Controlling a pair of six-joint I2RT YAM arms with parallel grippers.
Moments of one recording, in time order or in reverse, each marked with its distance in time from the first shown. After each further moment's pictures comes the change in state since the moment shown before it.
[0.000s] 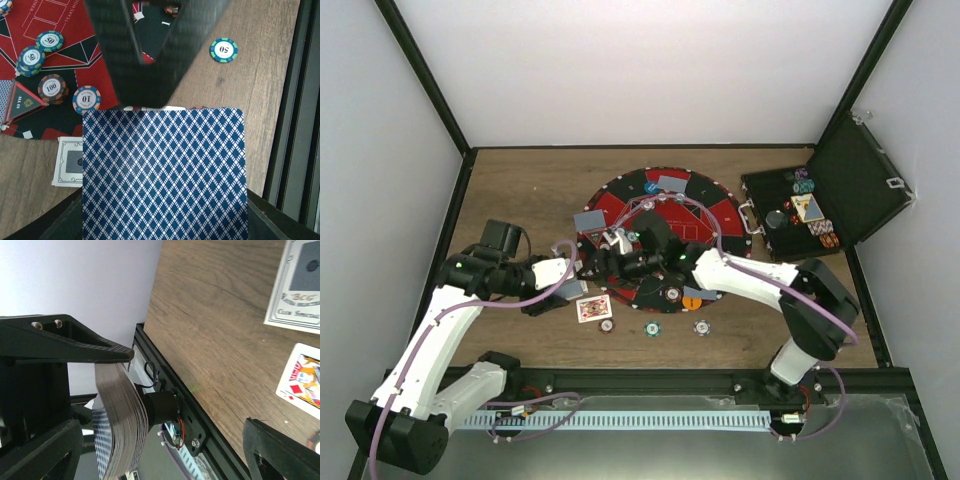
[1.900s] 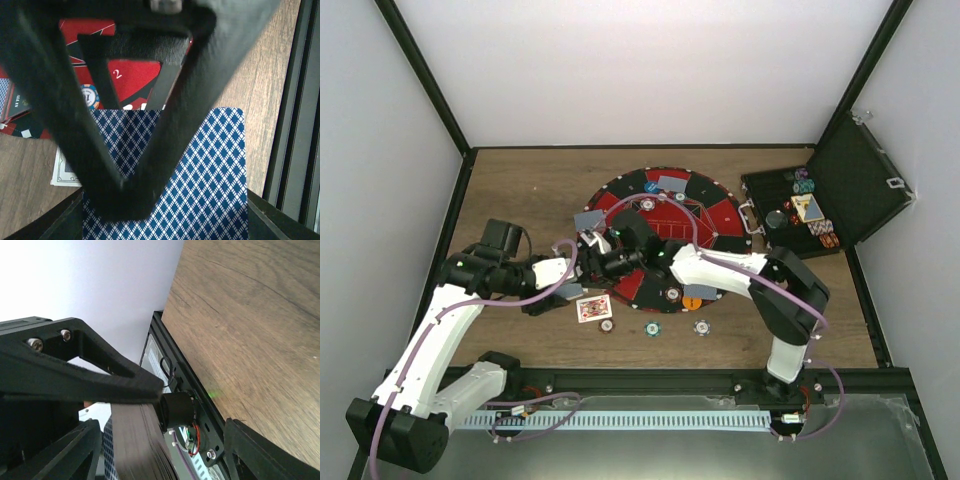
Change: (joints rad) left arm 0.000 0.008 0.000 0.000 -0.002 0.001; right arm 0.045 0.176 0.116 0.103 -0.098 0.014
